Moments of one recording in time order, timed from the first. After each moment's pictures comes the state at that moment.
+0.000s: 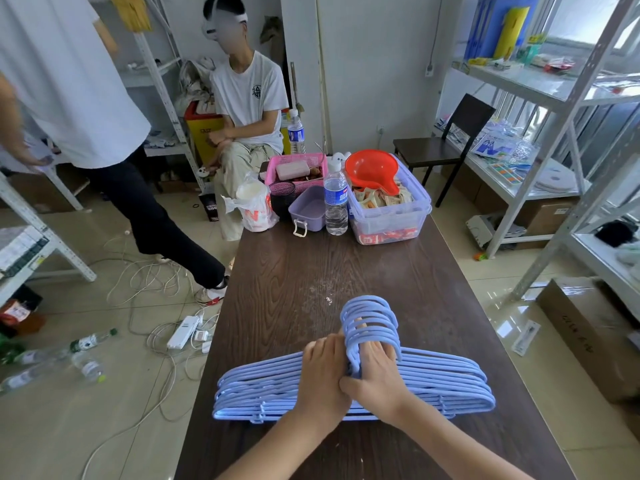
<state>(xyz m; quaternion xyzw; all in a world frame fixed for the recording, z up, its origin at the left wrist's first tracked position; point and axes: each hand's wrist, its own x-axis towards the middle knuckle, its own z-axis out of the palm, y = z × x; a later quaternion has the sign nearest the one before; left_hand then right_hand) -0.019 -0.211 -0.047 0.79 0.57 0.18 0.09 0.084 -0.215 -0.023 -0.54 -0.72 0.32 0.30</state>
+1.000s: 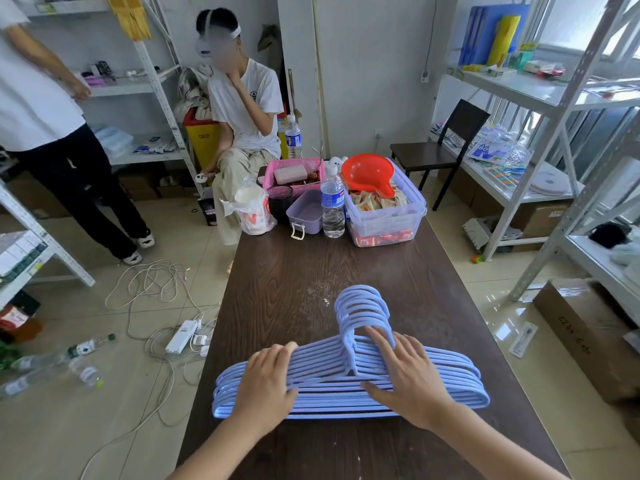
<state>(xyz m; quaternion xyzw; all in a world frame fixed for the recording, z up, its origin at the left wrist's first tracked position) -0.105 -0.214 -0.067 0.80 0.59 0.10 0.07 0.143 -0.223 -0.045 -0.57 -0.81 0.10 0.10</state>
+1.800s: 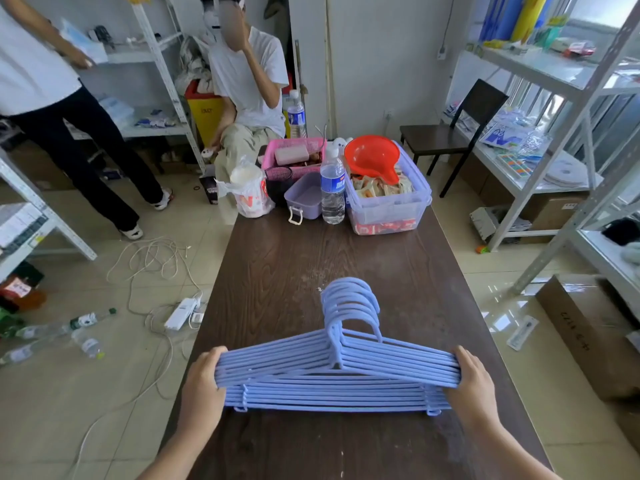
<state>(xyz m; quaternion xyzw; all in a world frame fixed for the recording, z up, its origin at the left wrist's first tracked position) -0.151 -0.222 -0.095 0.58 0.75 0.27 0.17 0.228 -0.223 -0.102 -0.77 -0.55 0.19 0.27</state>
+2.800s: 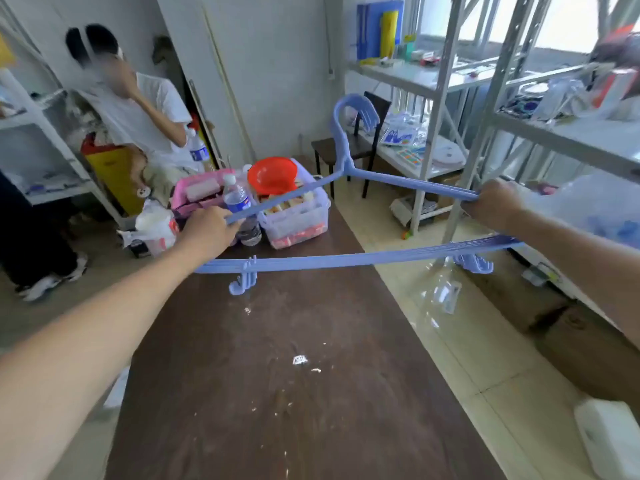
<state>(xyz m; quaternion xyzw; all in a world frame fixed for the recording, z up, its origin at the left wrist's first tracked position) 0.012 -0.060 0.108 0.79 0.59 0.17 0.08 0.407 -0.173 0.110 -0.84 -0.53 -0.01 0.12</state>
